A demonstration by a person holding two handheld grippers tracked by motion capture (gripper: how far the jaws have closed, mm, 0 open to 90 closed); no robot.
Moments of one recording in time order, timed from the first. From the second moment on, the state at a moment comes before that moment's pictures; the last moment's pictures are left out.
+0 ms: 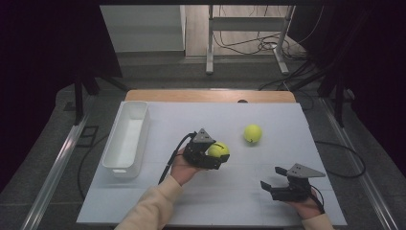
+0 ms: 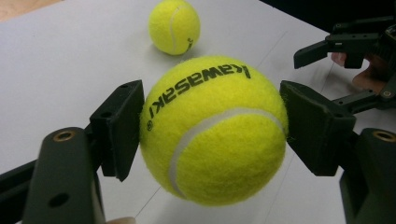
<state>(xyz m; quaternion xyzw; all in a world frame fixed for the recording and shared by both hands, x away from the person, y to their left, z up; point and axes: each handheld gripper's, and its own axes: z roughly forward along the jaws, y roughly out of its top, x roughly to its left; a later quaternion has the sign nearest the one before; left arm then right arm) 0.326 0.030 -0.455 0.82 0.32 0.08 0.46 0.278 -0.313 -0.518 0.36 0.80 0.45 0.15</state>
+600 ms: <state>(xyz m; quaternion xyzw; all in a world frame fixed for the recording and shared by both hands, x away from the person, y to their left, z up) 0.323 0.042 -0.429 0.81 0.32 0.10 0.49 0.278 -0.313 -0.518 0.36 0.80 0.45 0.15</state>
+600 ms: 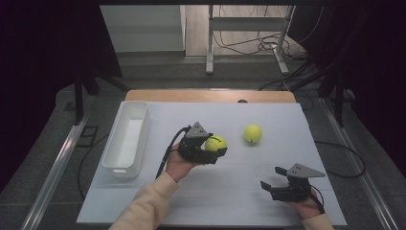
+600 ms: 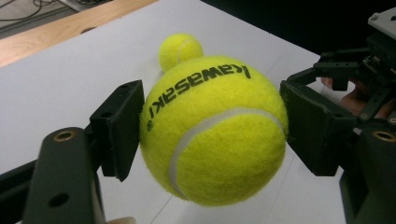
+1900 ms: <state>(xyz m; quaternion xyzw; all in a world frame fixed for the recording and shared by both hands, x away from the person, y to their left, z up) 0.335 0.078 -0.419 0.78 0.37 0.15 0.49 0.278 -0.313 -0.518 0.36 0.80 0.45 0.16</state>
